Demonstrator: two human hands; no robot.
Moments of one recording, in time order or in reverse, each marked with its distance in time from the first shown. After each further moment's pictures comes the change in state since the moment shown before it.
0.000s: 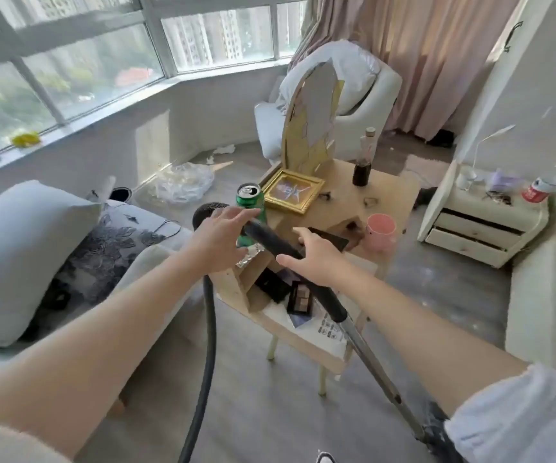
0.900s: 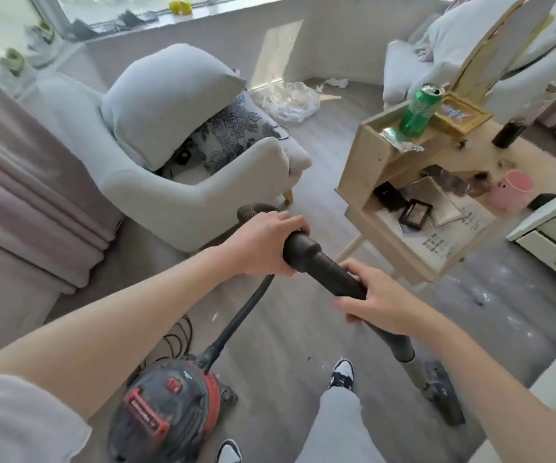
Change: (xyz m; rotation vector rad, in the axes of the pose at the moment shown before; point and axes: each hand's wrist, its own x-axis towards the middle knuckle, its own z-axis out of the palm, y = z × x) left_hand -0.396 -0.047 0.043 -0.283 0.078 -0.033; right_hand -0.277 -0.112 0.194 0.135 -0.517 -0.210
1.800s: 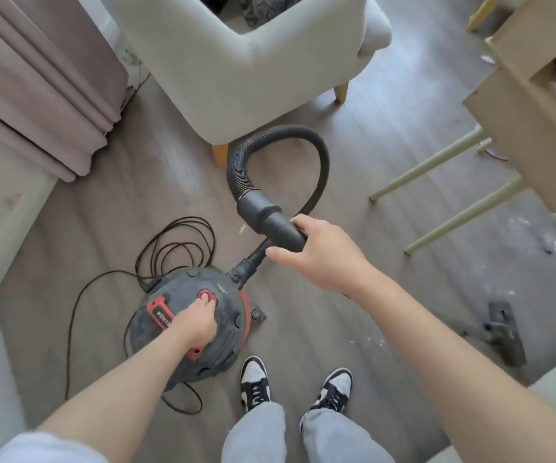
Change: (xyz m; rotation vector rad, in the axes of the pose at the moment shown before) left_hand -0.373 -0.249 0.376 -0.121 -0.719 -0.914; right_hand 0.157 0.076 0.323 -0.362 0.010 0.100
